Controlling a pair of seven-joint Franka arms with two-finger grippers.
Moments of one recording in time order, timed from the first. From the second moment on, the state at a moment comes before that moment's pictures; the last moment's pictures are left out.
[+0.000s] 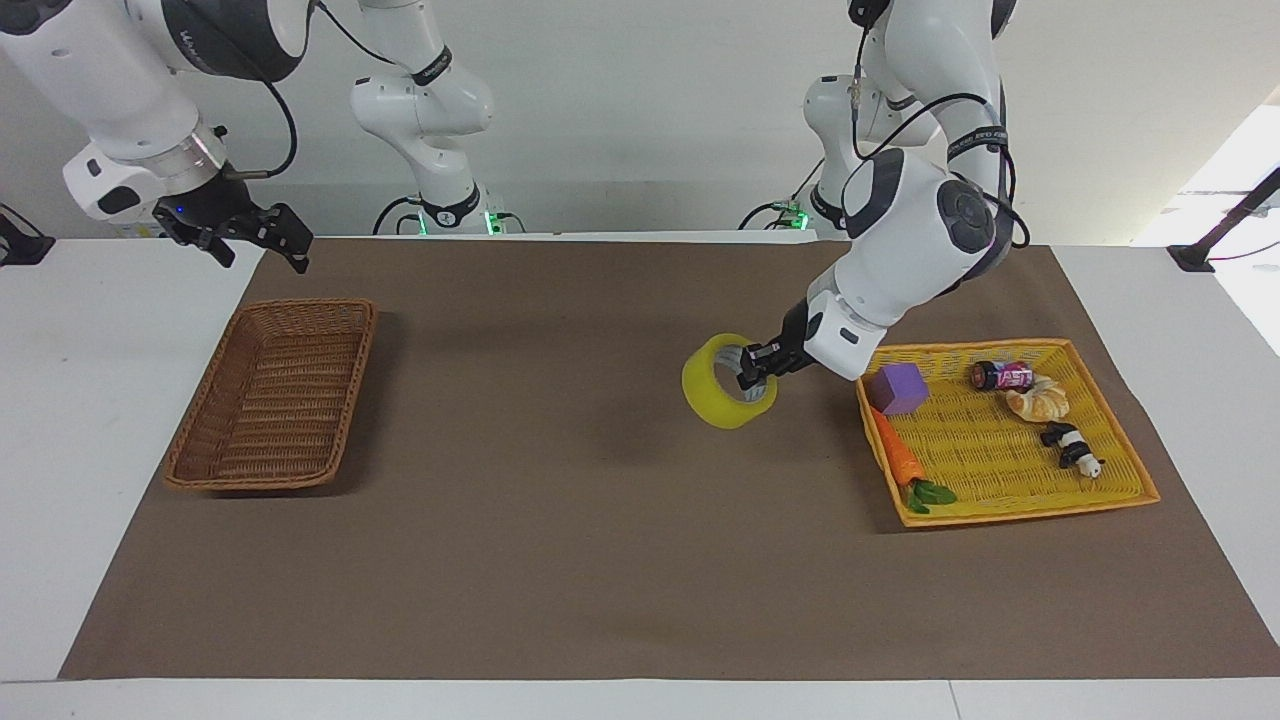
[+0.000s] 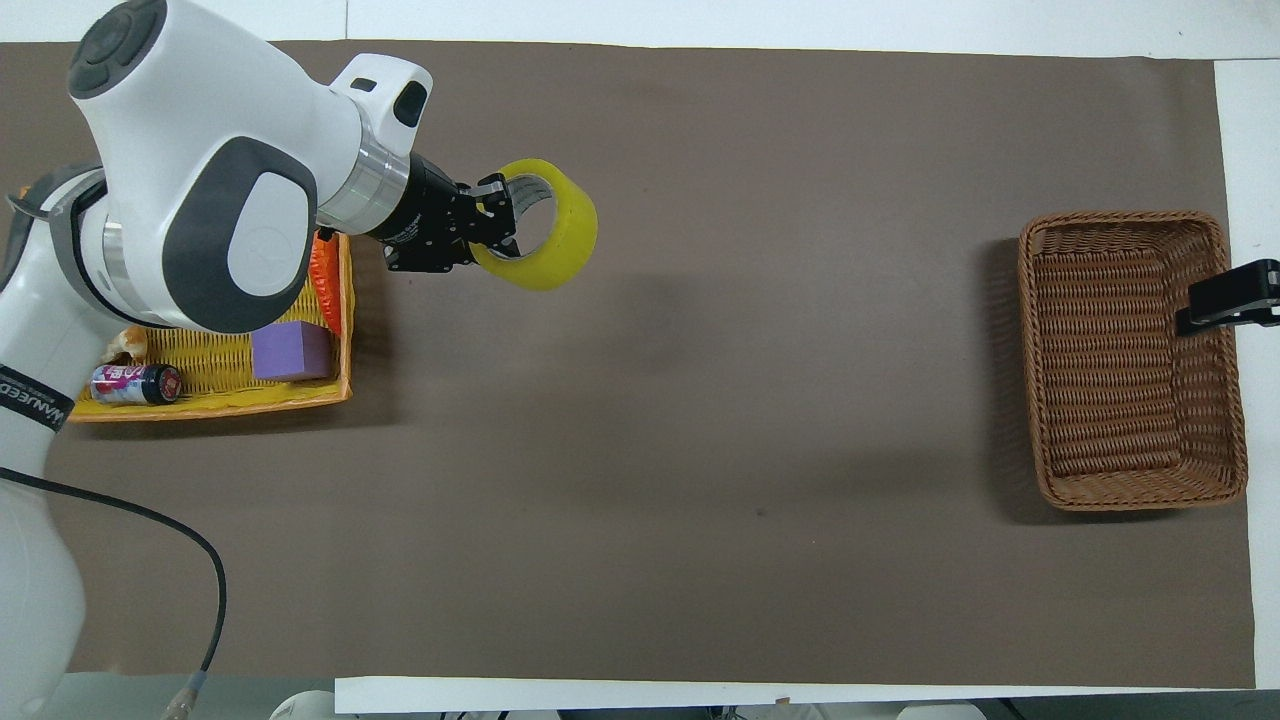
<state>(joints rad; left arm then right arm) -0.38 0.28 -0.06 -1.60 -0.42 1.91 -0.57 0.02 -0.05 -0.16 -1.66 0.01 1.49 -0.10</state>
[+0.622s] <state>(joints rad) -0.40 0.27 -0.06 -1.64 -0.42 1.91 -0.57 0.03 0.04 -0.16 -1.83 0.86 1.76 -0.16</state>
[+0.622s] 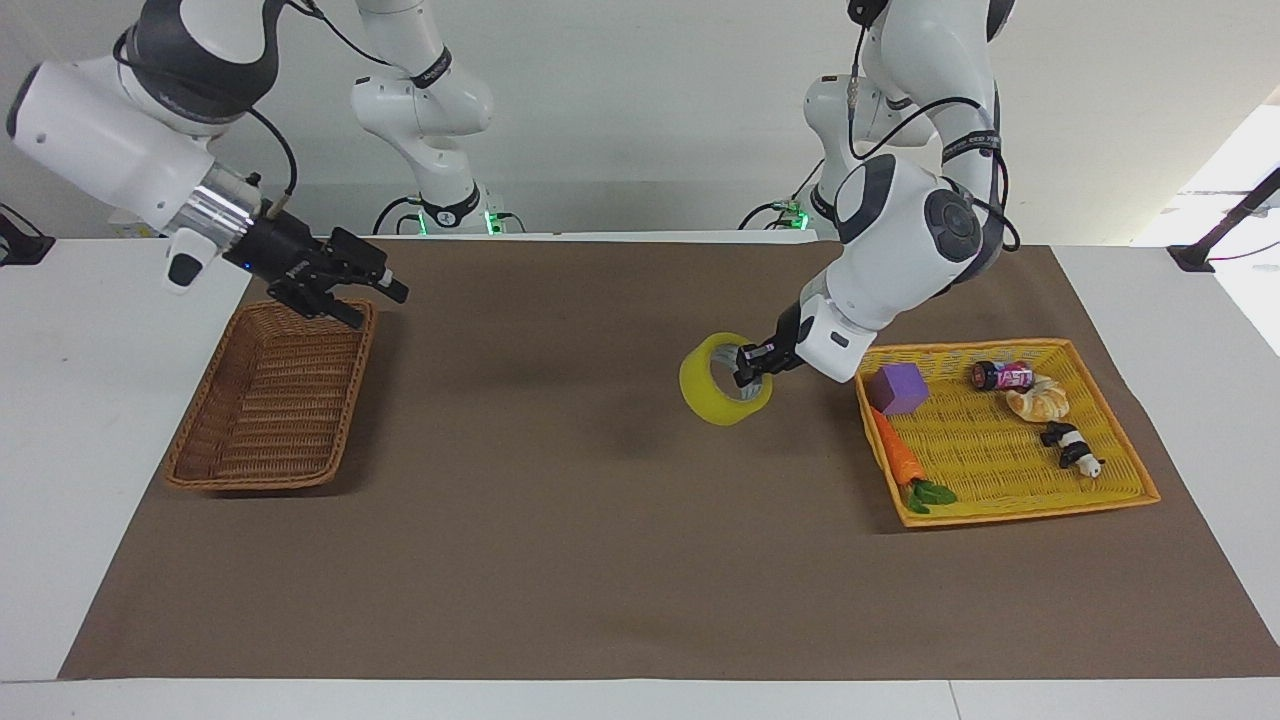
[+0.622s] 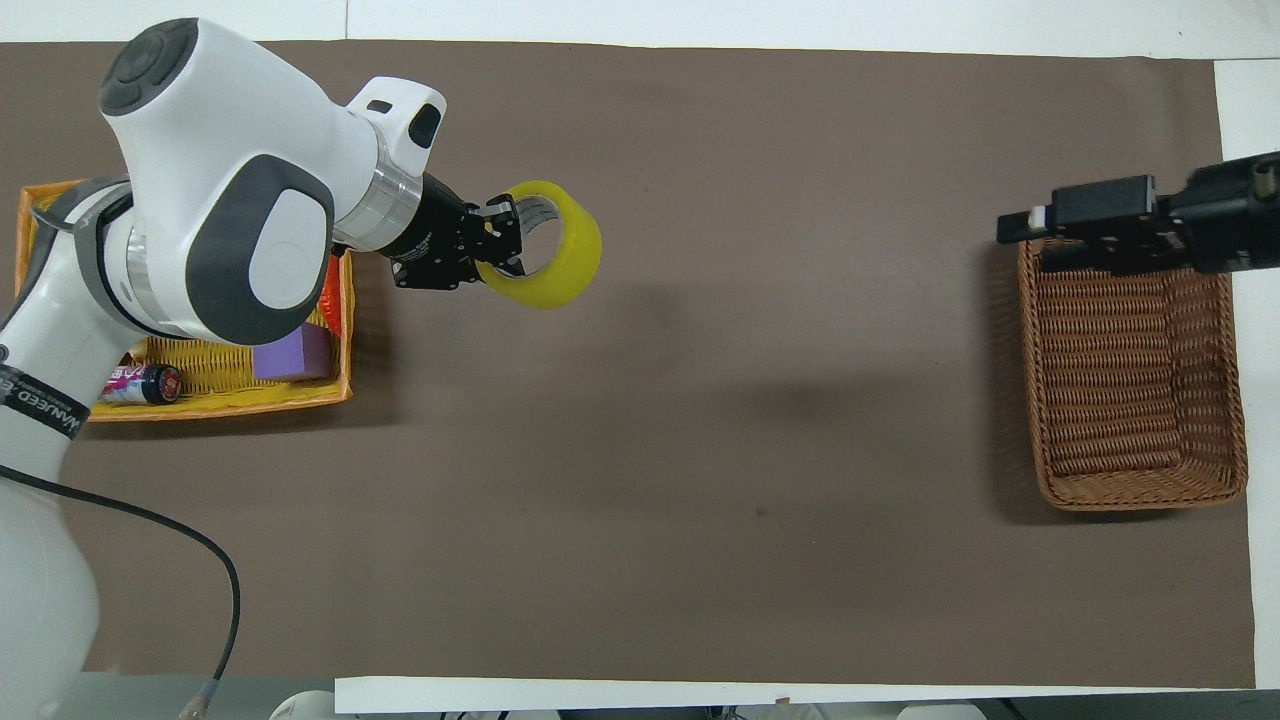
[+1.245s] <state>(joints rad) -0.42 0.26 -0.06 -1.65 -0.42 1.91 -0.57 0.43 0.15 -0.15 -1.94 1.31 2.19 -0.16</state>
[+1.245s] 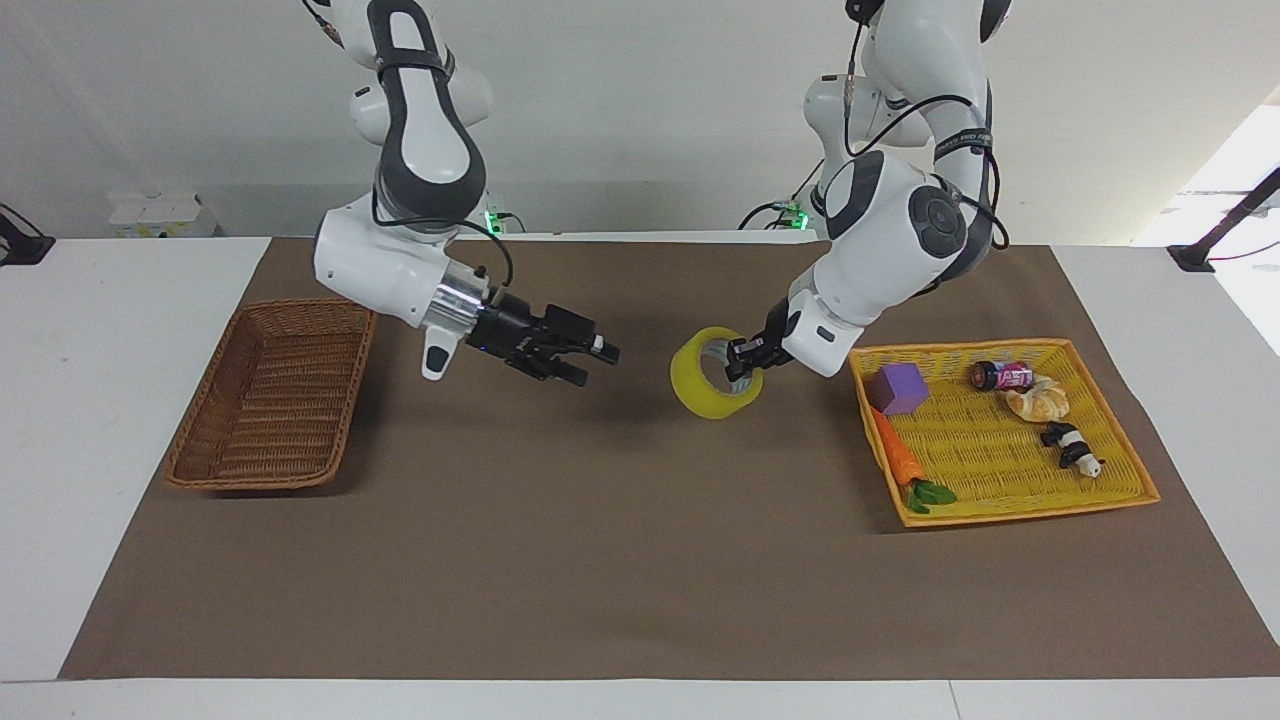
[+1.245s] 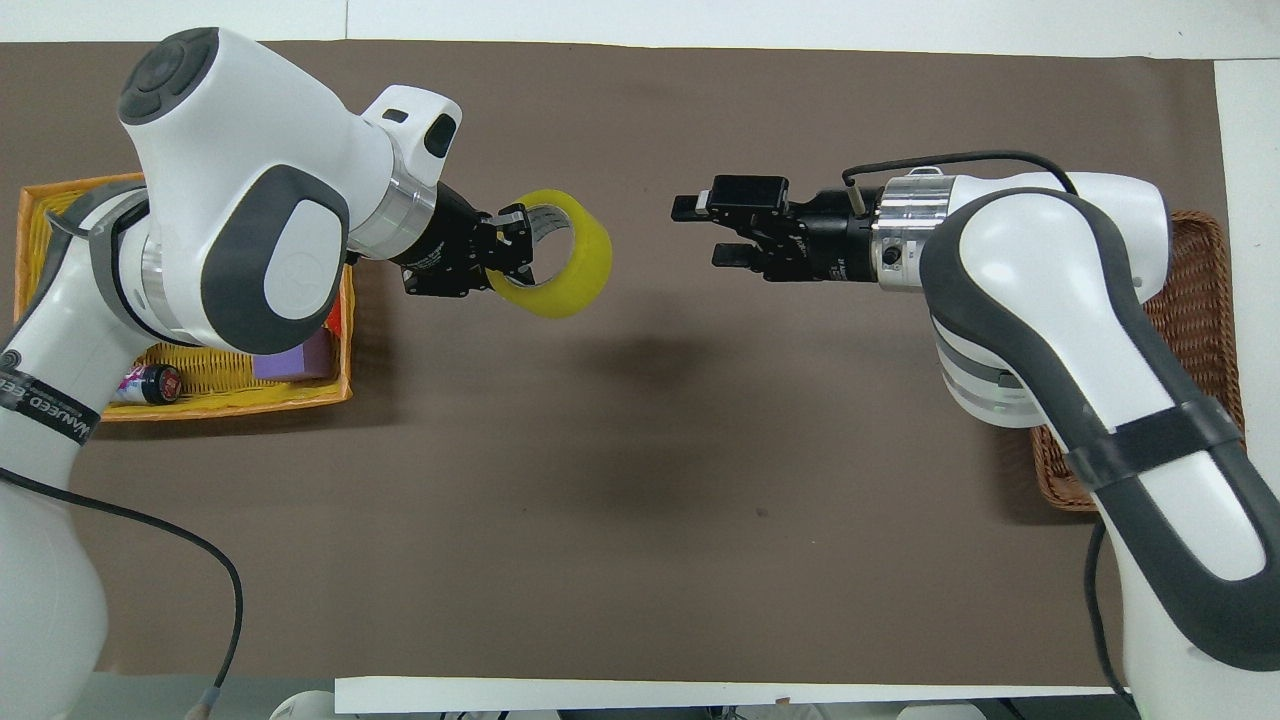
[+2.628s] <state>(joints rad) -0.45 0.26 -0.06 -1.65 -0.41 1.91 -0.57 0.61 0.17 -0.15 -1.97 1.43 2.41 -0.16</state>
